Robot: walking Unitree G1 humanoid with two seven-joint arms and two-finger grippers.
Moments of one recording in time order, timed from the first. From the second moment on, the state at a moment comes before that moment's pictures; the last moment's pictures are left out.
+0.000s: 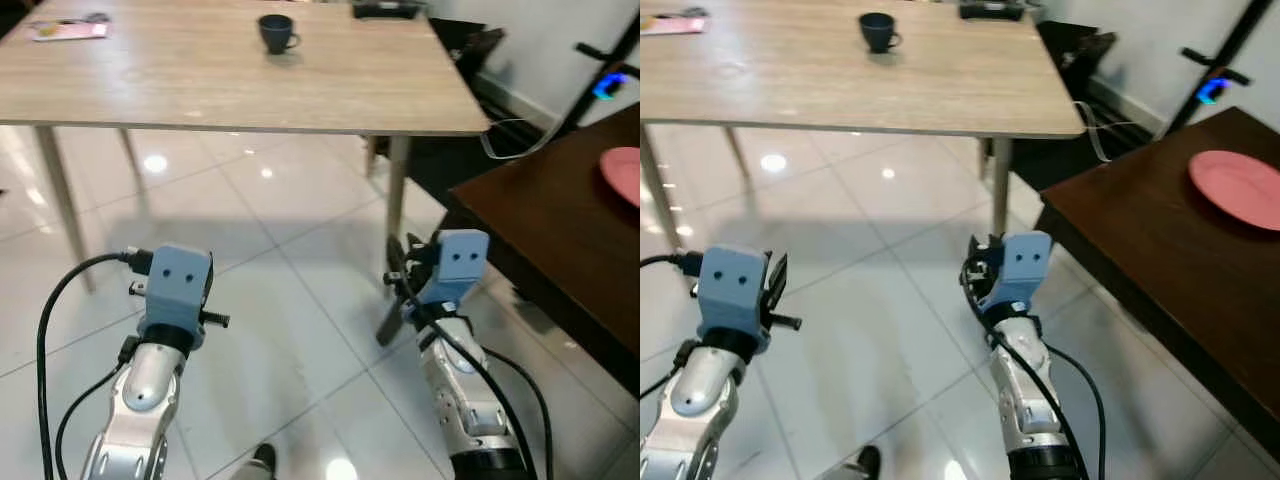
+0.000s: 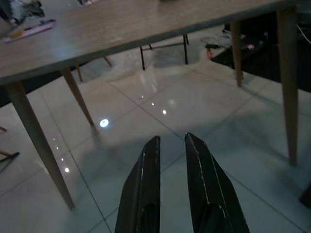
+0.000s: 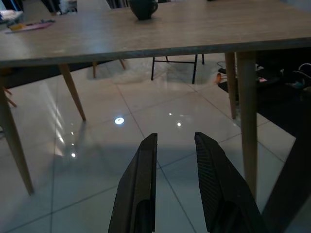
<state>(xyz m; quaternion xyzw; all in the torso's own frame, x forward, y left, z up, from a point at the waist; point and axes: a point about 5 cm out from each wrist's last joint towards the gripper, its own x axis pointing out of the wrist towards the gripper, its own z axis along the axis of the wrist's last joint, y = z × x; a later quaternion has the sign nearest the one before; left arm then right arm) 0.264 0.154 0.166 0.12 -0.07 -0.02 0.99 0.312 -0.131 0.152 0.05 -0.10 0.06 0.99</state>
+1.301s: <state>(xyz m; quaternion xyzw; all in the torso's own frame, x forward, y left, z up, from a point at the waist) 0.267 0.153 0.167 0.12 -0.07 -0.02 0.99 0.310 -0.137 0.147 0.05 -0.09 0.06 0.99</state>
